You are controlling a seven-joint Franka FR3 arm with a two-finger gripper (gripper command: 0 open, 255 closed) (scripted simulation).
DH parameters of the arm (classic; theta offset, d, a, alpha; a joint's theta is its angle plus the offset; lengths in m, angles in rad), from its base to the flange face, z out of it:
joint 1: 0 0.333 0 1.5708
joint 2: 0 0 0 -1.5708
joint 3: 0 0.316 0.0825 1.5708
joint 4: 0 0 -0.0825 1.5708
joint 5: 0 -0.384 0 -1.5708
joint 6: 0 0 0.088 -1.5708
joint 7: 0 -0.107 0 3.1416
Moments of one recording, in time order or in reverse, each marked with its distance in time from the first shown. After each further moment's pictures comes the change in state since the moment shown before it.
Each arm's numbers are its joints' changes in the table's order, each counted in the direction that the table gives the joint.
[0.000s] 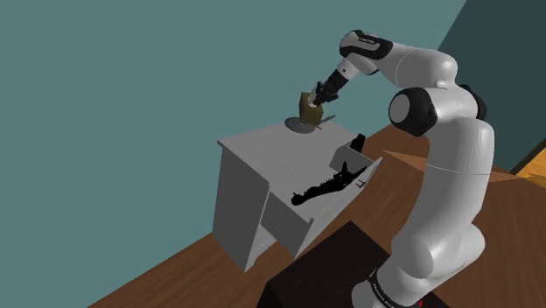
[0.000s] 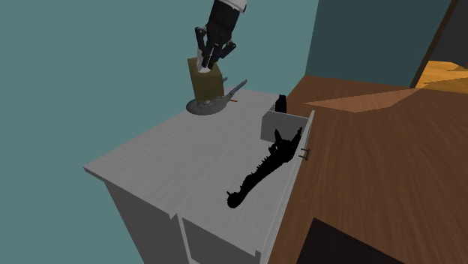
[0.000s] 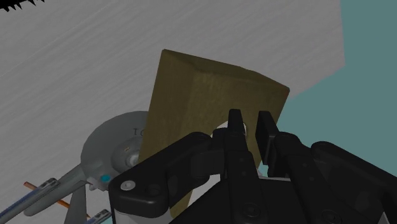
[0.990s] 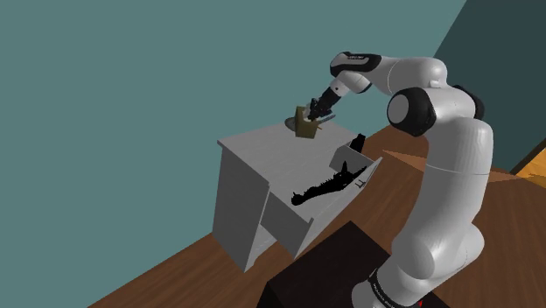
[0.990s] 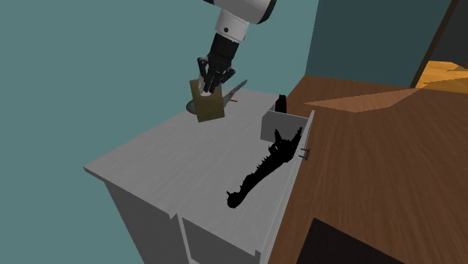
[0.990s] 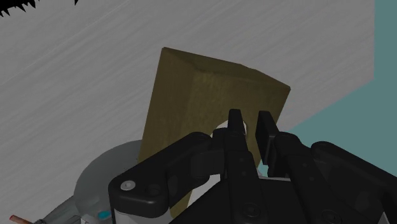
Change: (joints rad) arm 0.020 -0.004 0.009 -0.189 -0.024 0.179 0.076
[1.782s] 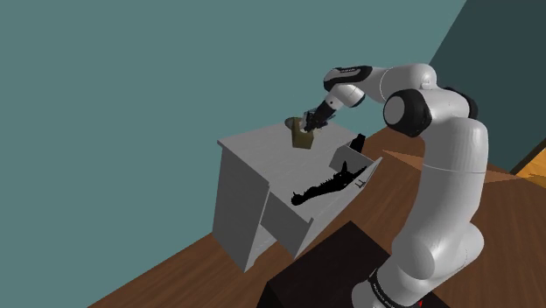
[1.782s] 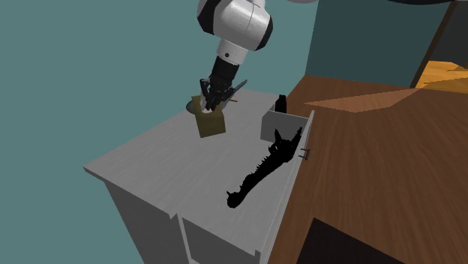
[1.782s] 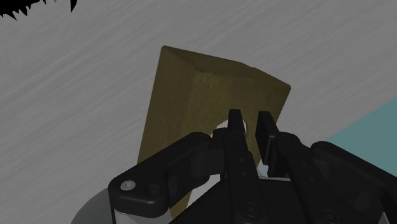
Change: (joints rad) arm 0.004 -0.030 0.013 -0.113 -0.036 0.128 0.066
